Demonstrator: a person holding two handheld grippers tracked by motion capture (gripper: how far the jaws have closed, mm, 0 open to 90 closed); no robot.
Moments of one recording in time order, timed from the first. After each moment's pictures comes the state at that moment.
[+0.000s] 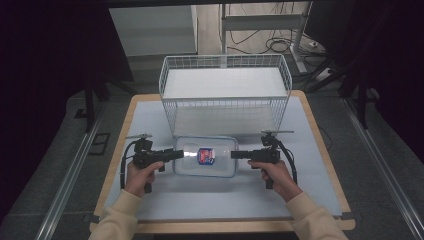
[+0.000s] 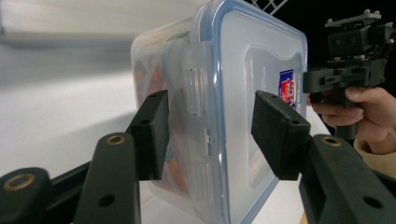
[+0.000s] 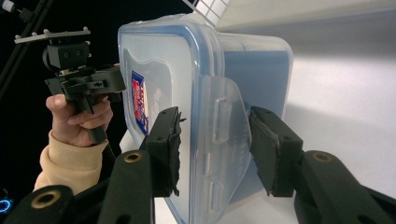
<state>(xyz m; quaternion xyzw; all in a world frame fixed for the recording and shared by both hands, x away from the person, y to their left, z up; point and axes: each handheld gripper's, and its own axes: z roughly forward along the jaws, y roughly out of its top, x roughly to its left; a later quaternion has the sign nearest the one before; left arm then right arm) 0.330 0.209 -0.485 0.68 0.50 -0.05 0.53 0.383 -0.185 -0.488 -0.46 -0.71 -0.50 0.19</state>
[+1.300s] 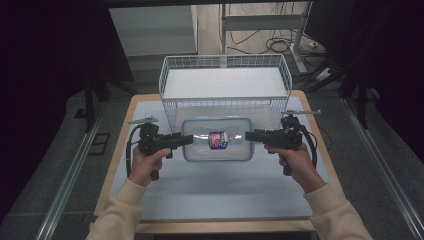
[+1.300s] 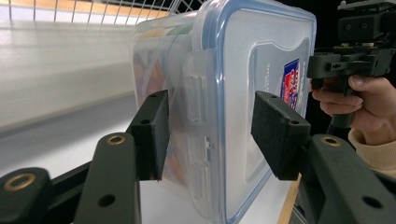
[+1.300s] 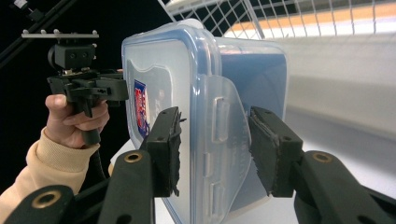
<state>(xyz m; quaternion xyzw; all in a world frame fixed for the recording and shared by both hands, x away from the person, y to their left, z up) 0.338 0.183 -0.422 0.69 0.44 -0.03 0.58 0.373 -0.213 -0.395 -0.40 -0.73 -0.55 0.07</state>
